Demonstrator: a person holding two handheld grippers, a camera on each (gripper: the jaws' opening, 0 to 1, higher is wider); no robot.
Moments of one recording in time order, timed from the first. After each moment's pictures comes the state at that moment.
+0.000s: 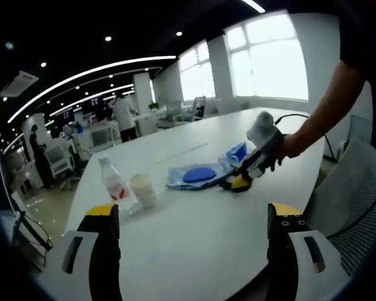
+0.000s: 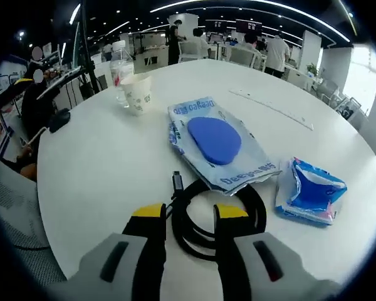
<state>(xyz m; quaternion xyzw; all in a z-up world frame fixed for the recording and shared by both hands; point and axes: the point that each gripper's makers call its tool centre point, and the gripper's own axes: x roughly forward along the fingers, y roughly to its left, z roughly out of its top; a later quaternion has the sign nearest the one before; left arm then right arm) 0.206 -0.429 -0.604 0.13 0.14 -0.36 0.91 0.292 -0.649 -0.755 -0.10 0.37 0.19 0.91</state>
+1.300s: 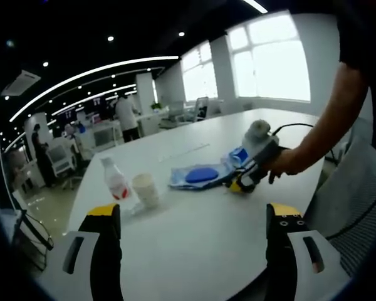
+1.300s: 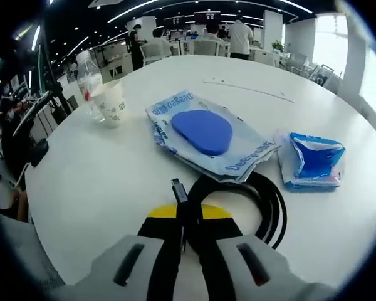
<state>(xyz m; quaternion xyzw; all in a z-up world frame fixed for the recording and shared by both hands) 0.208 -0.427 -0.602 0.13 0.13 -0.35 0.92 0.287 -0.643 -0.759 -0.02 0.39 0.09 0.92</state>
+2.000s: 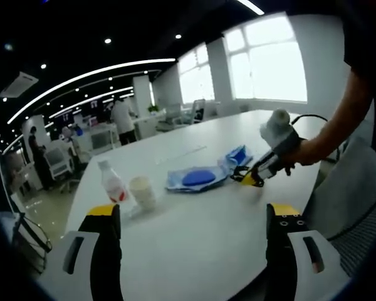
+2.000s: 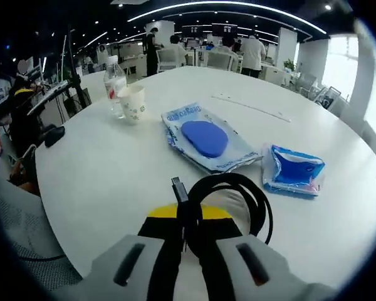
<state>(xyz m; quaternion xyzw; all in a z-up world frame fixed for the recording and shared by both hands) 0.205 -0.431 -0.600 0.13 0.12 -0.36 0.91 0.251 -0.654 -0.724 -0.07 0.35 0.13 0.93</state>
